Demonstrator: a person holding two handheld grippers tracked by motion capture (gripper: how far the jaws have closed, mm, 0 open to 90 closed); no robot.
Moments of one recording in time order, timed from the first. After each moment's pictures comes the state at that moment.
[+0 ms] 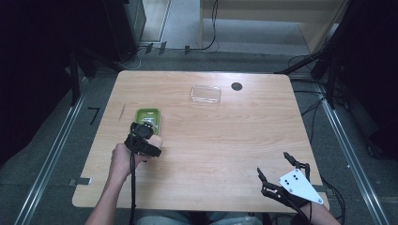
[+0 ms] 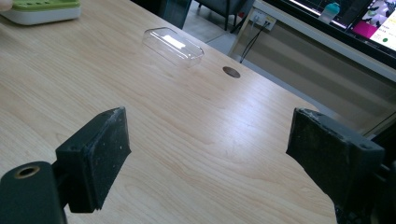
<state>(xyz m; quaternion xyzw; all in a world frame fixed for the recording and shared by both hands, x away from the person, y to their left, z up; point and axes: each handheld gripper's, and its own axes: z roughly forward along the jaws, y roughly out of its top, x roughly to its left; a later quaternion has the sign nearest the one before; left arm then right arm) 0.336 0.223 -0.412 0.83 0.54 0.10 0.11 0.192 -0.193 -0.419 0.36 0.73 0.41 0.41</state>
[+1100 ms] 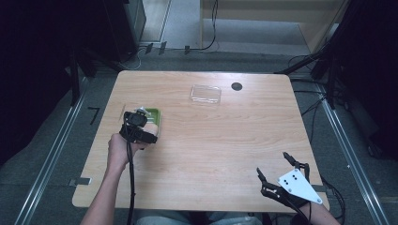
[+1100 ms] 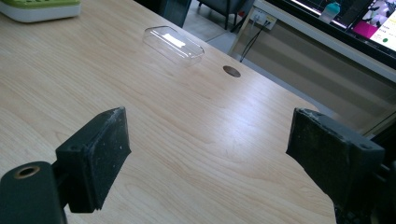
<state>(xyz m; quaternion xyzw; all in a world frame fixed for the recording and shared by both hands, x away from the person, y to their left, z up) 0.363 0.240 -0.397 0.80 0.57 0.13 0.14 0.192 -0.192 -0.420 0.36 0.73 0.41 0.41</state>
